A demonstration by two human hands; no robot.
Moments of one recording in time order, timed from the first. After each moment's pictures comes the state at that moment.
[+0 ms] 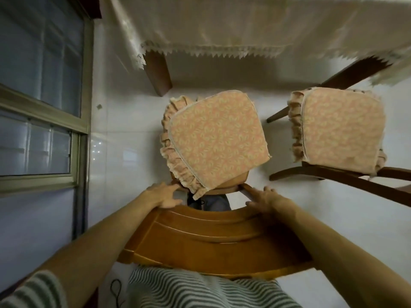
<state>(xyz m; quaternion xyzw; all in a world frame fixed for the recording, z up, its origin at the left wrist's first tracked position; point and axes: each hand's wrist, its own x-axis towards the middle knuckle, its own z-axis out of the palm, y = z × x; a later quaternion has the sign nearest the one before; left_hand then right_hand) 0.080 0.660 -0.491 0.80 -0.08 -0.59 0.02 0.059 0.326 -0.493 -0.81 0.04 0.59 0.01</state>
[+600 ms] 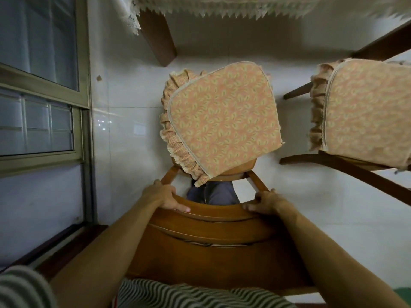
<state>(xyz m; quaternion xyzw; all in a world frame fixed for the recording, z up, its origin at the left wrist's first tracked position) 0.072 0.639 -0.517 0.73 0.05 -0.68 0.00 0.063 0.318 -0.533 -0.72 0.10 0.68 0.03</state>
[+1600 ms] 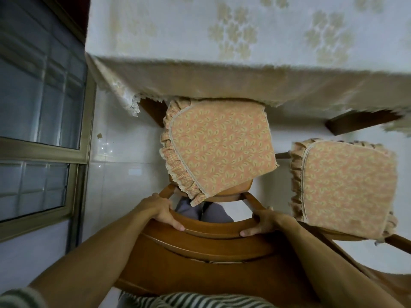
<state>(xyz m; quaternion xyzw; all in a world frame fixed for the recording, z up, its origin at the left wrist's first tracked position) 0.293 0.609 -0.478 0.73 0.04 -0.68 0.00 0.281 0.282 -0.491 -0.70 0.05 0.71 0.06</state>
